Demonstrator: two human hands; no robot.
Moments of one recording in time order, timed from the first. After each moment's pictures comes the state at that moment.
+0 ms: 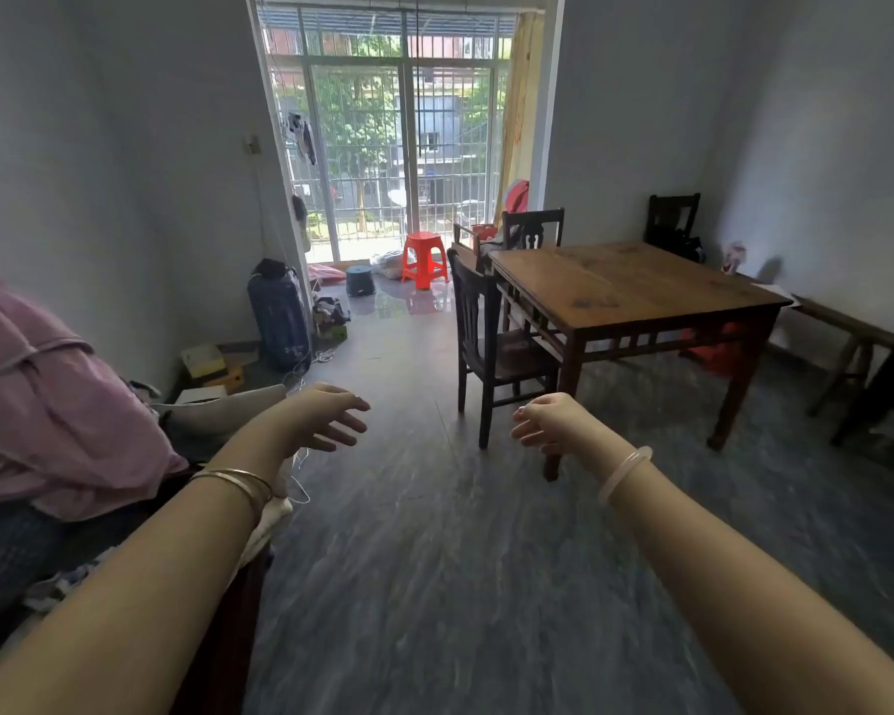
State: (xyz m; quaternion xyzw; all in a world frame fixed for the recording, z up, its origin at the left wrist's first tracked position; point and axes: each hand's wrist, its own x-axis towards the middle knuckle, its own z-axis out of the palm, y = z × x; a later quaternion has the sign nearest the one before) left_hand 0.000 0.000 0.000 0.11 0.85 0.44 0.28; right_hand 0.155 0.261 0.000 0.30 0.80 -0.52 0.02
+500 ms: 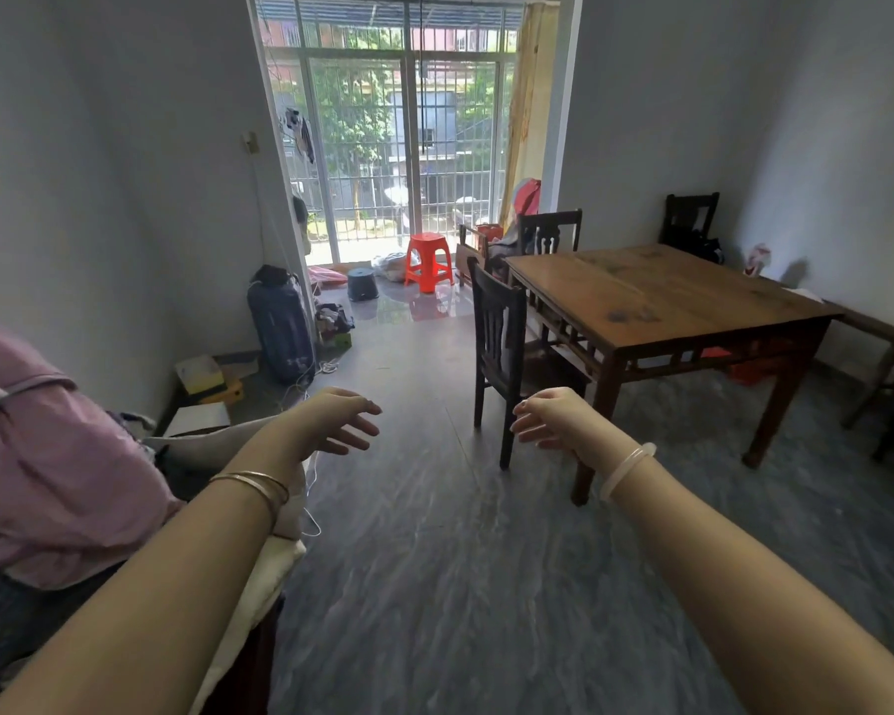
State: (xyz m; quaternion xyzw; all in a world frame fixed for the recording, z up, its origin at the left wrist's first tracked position) left_hand -0.177 -0.006 -0.001 0.11 0.85 0.43 0.27; right_hand -0.035 0.248 -0.006 0.30 0.78 -0.55 -0.02
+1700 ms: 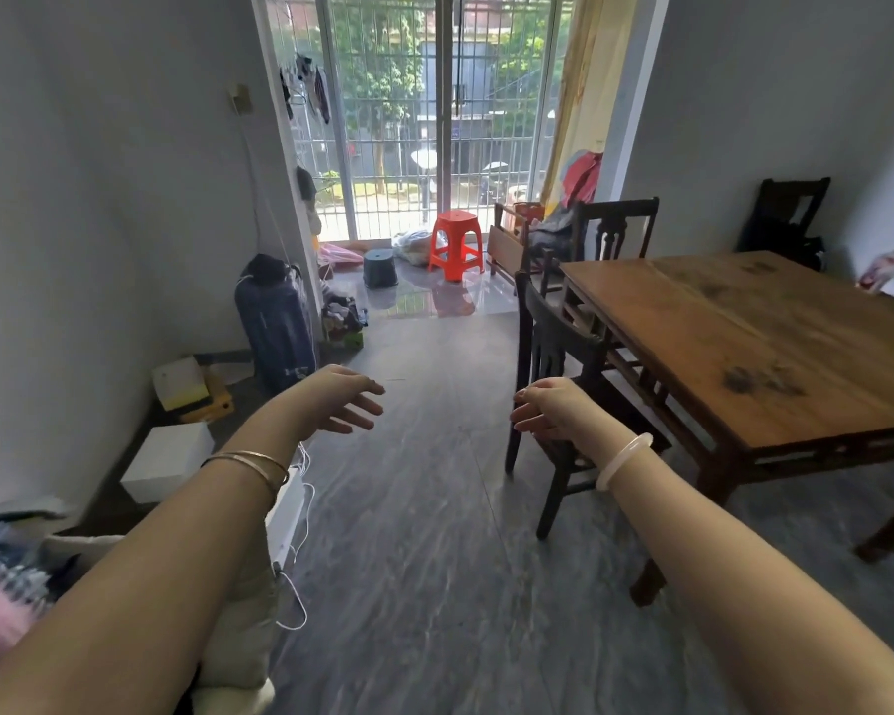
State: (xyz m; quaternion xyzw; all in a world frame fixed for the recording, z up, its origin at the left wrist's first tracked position) left_hand -0.617 0.157 -0.016 0.07 0.84 0.47 0.27; right_hand -0.499 0.417 -0.036 0.28 0.77 -0.58 0.01
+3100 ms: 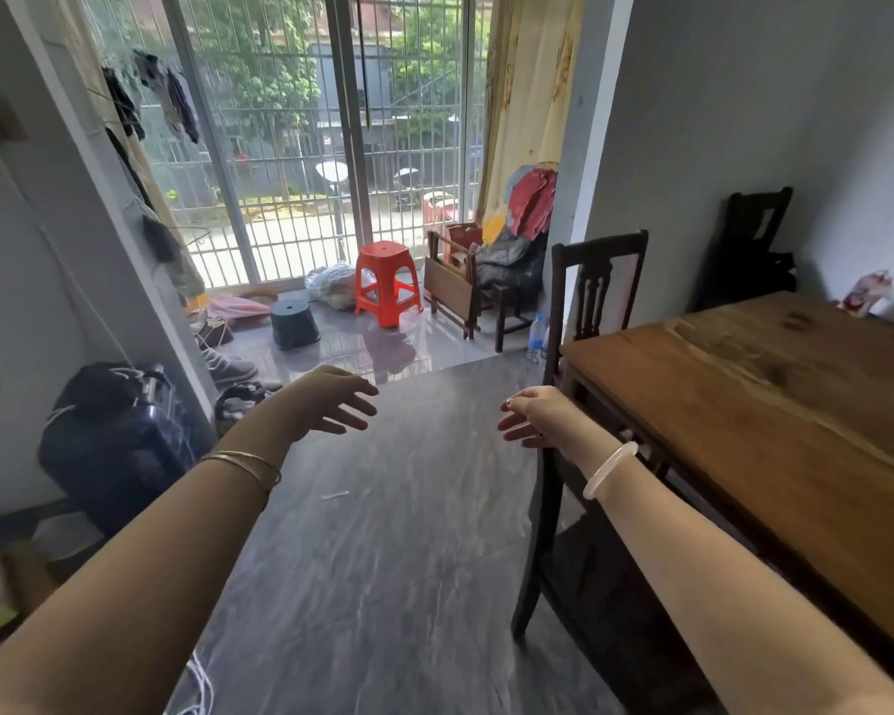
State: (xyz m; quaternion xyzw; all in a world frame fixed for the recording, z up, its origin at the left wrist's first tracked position) left_hand -1.244 0.443 -0.020 0.16 0.83 0.43 0.32; right_hand -1.075 0.667 -0.049 0.34 0.74 -0.57 -0.02
